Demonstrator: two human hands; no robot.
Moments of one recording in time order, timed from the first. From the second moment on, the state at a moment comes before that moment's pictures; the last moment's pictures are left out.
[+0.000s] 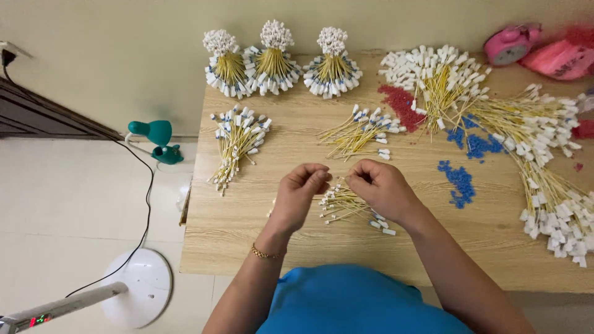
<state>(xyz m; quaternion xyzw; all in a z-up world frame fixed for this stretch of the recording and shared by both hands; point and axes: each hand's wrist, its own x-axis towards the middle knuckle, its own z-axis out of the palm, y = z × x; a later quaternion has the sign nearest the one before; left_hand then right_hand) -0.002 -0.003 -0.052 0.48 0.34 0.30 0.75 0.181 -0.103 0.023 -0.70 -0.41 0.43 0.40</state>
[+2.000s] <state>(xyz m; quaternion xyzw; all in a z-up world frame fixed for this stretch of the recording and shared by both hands) 0.006 -0.029 -0.025 0.34 0.25 0.33 0.84 0.161 -0.106 0.085 -0.74 -0.48 0.32 0.35</state>
